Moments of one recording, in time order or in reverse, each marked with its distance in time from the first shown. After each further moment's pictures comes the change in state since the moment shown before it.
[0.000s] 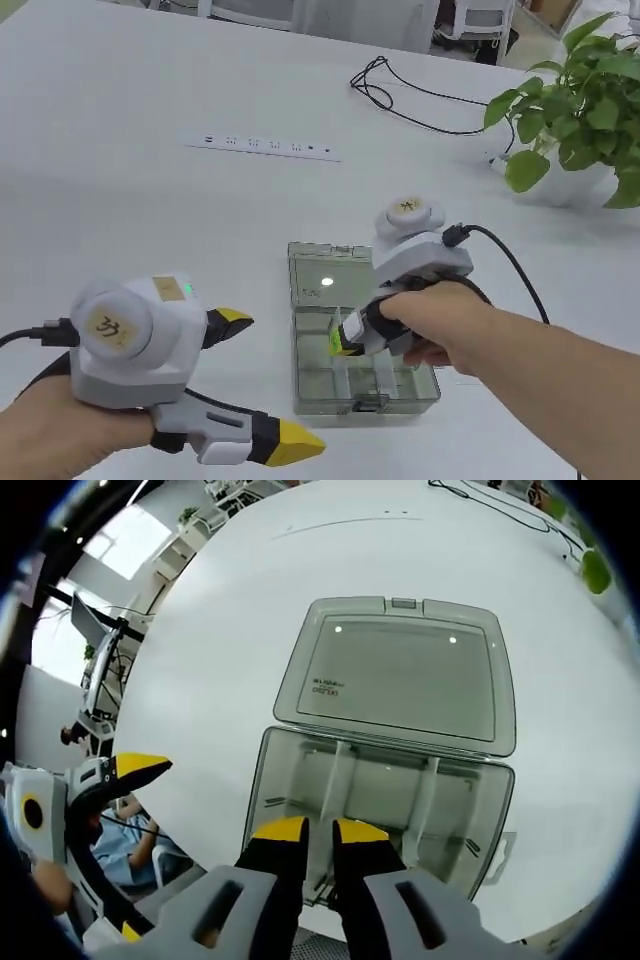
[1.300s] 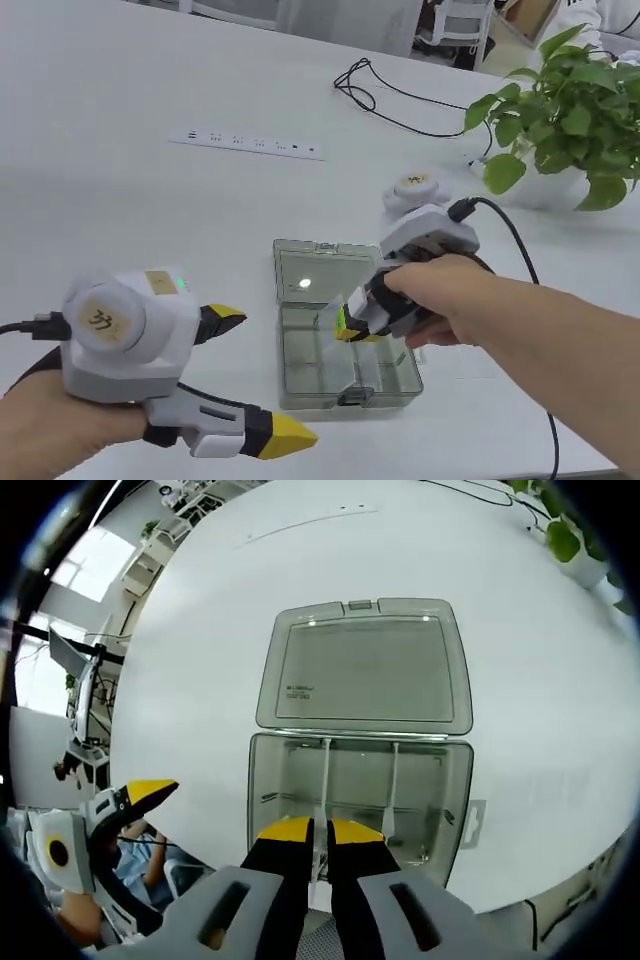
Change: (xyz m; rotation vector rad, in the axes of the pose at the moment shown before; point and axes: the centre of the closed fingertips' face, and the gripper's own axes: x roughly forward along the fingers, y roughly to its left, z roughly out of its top) left arm 0.000 -0.002 0.001 0.007 -0.023 -0.022; right arm -0.023 -0.005 0.002 0.130 0.049 -0.075
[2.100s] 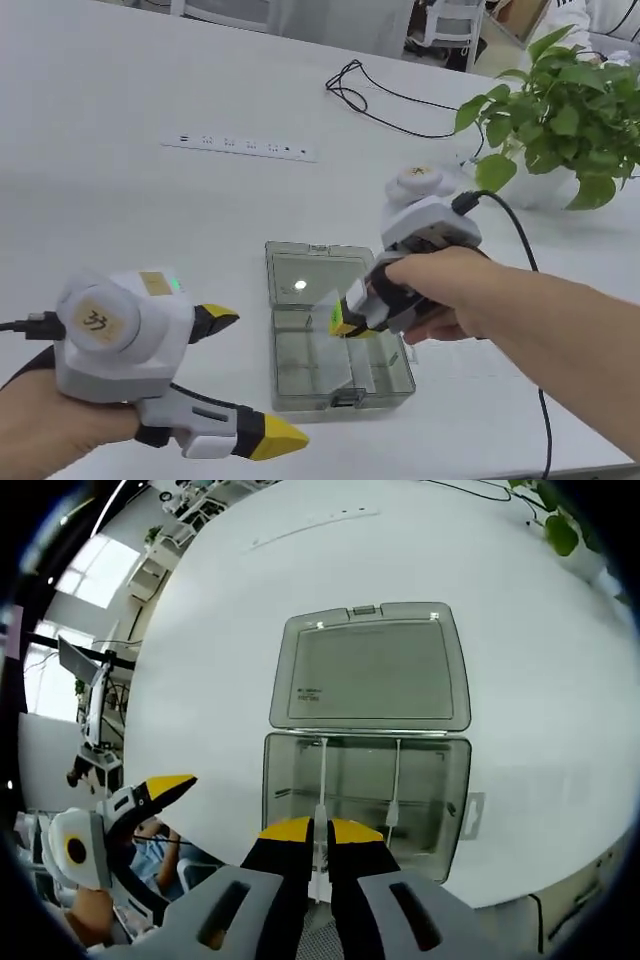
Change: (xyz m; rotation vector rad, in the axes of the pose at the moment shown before) left arm 0.002 0.002 0.000 0.019 0.015 -0.002; right arm -0.010 0.001 0.000 0.027 -0.001 0.044
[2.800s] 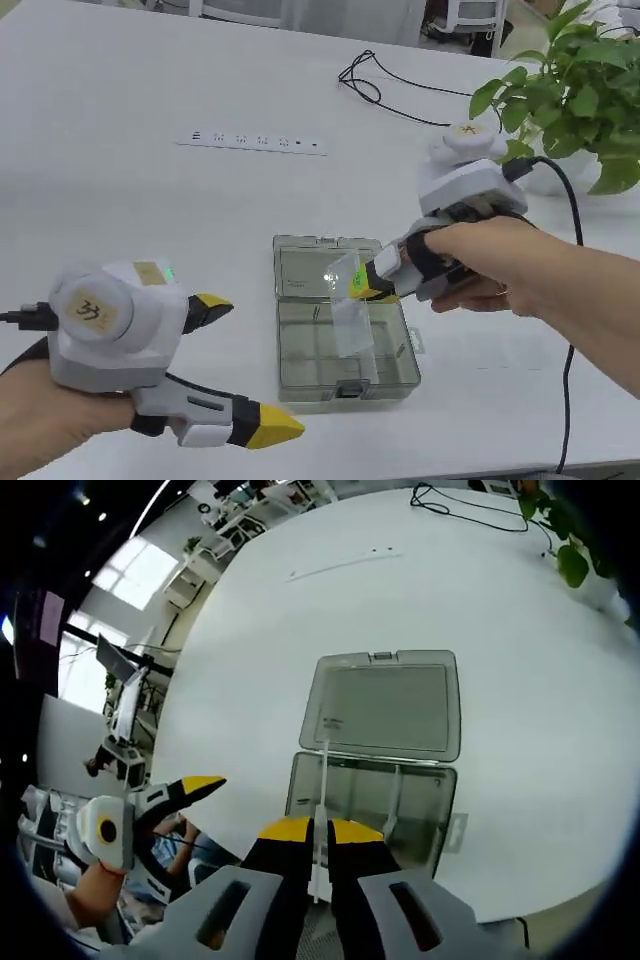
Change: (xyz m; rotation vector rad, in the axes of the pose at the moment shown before) left arm -0.004 0.001 0.001 0.004 0.050 0.053; right arm -0.037 0.008 0.014 -0.063 -0.078 0.125
